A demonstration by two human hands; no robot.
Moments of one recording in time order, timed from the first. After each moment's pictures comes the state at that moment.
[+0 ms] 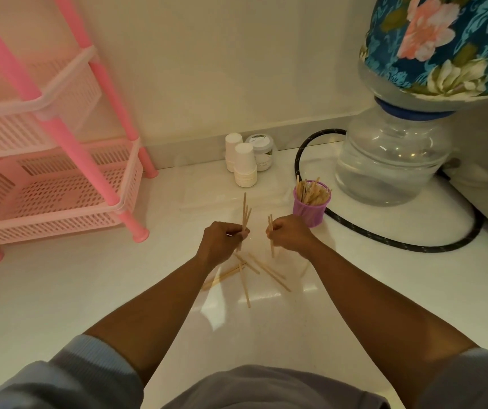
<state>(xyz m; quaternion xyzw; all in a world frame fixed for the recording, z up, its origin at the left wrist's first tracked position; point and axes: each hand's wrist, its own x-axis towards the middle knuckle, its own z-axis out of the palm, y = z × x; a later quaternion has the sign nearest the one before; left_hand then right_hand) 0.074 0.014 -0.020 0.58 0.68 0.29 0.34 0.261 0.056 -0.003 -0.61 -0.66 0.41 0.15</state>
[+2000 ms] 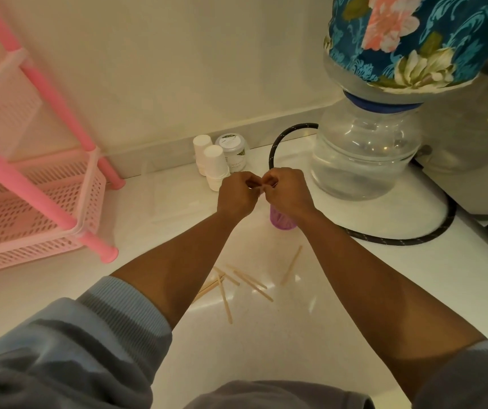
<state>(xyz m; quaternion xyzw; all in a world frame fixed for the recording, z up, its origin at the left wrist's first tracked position) 0.169 0.119 0.038 0.65 0.65 0.31 0.24 0.291 0.112 0.055 -0.63 -0.67 0.23 0.31</state>
